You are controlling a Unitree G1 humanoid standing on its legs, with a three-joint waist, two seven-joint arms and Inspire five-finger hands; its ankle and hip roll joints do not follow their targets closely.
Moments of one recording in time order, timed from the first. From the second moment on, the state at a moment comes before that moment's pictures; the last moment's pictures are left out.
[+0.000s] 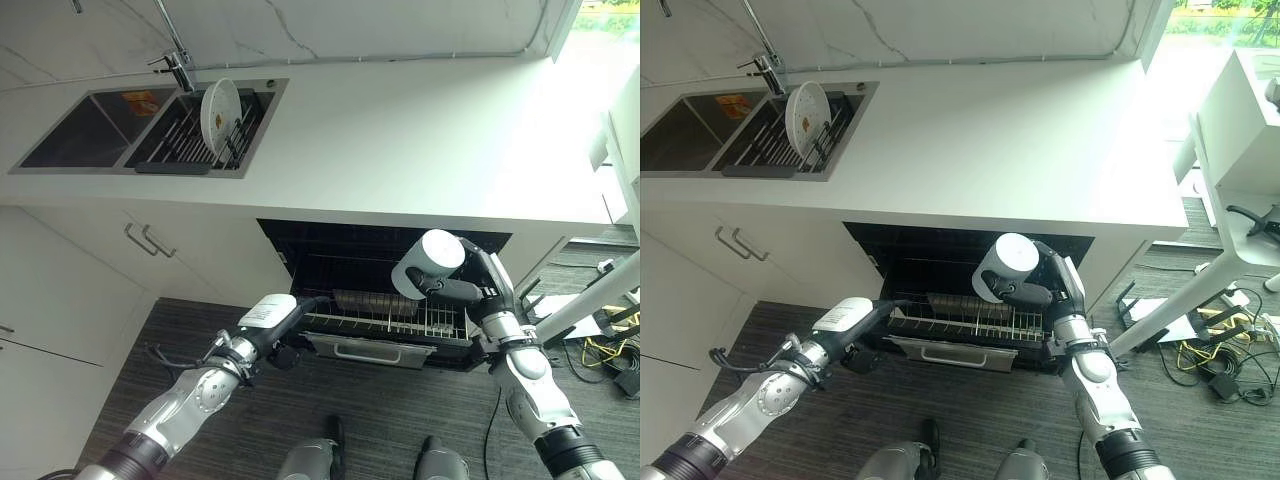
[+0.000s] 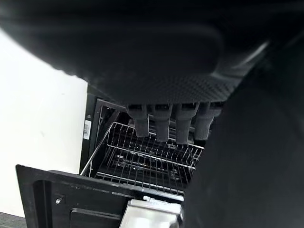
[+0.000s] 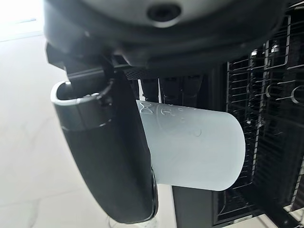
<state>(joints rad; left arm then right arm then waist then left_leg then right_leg) -0.17 0.73 -0.49 0.18 0.46 -0.23 0.03 -0.19 -0.51 0.20 0.30 0.51 -0.29 0.00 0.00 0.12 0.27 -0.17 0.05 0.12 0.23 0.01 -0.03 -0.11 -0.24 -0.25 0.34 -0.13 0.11</state>
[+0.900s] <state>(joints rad) -0.66 0.81 -0.63 0.31 0.51 -0.29 -0.06 -0.77 -0.68 0.24 0.79 0.51 0.00 0.14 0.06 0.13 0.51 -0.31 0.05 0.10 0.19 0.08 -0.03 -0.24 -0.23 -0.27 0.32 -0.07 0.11</state>
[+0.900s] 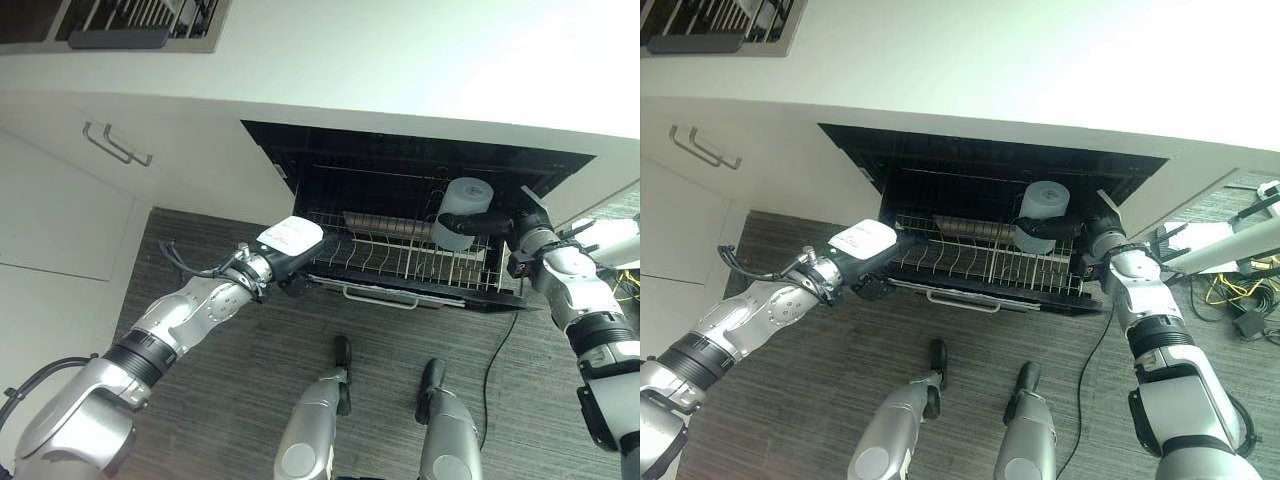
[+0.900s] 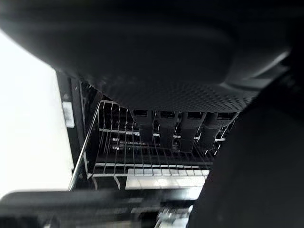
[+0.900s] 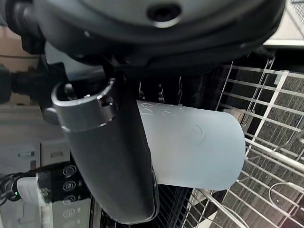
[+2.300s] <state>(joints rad) -0.58 0.81 -0.62 0.23 0.51 -0.22 -0.08 -0.66 -0.49 0.25 0.65 0.20 -0.15 -0.34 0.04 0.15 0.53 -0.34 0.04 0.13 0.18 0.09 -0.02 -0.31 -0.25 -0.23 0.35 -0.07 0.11</state>
